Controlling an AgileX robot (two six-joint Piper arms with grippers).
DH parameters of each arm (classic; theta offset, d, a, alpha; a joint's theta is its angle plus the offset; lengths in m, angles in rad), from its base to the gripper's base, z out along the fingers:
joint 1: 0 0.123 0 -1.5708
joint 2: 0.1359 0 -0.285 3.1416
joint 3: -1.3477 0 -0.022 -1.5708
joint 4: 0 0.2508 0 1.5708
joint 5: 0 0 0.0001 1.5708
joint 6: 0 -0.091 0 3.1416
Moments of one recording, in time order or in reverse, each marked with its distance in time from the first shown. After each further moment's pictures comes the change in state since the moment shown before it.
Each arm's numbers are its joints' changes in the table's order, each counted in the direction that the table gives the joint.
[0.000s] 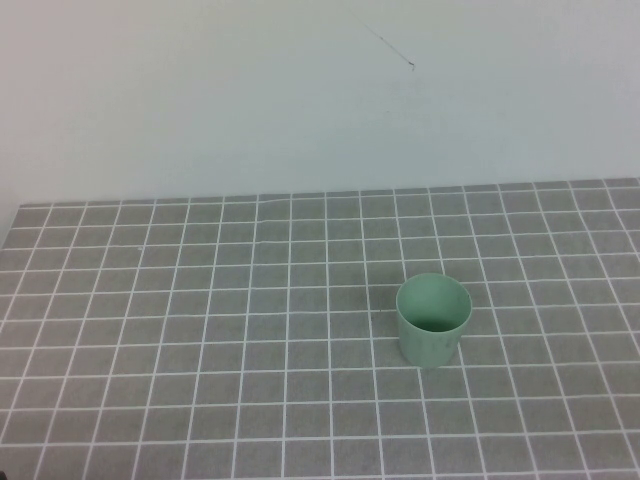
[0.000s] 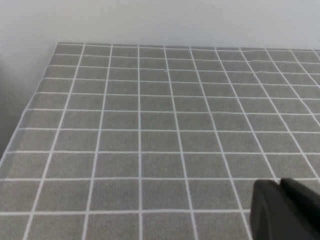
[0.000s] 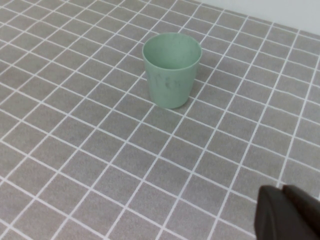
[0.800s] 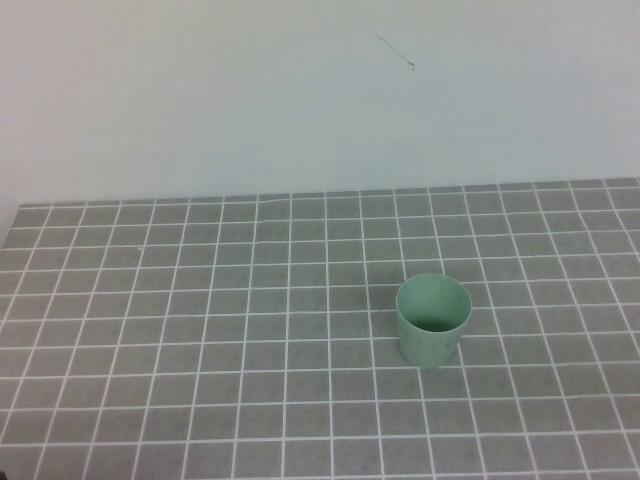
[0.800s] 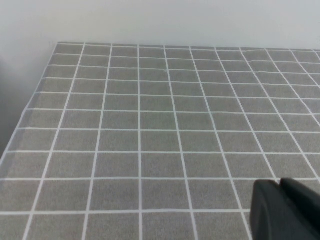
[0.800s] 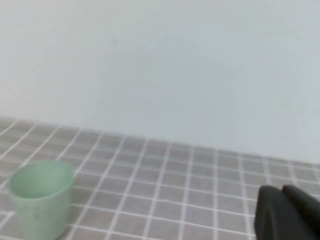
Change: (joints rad) right arm -0.310 -0.135 -0.274 0.007 0.586 0.054; left arm 0.001 0.000 0.000 0.002 0.000 0.000
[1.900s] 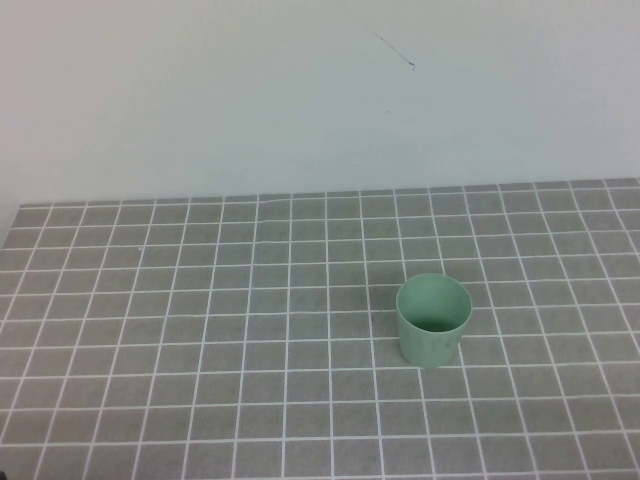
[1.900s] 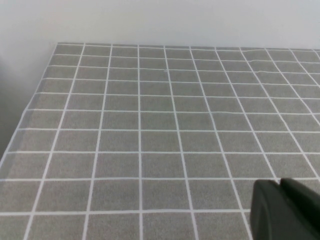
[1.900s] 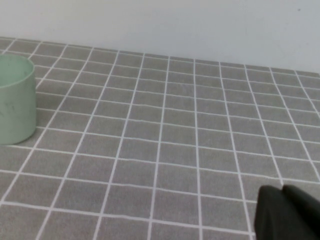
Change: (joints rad) right arm -0.091 -0.201 -0.167 -0.023 -0.248 -0.001; left arm 0.000 0.000 0.000 0.000 0.000 -0.004
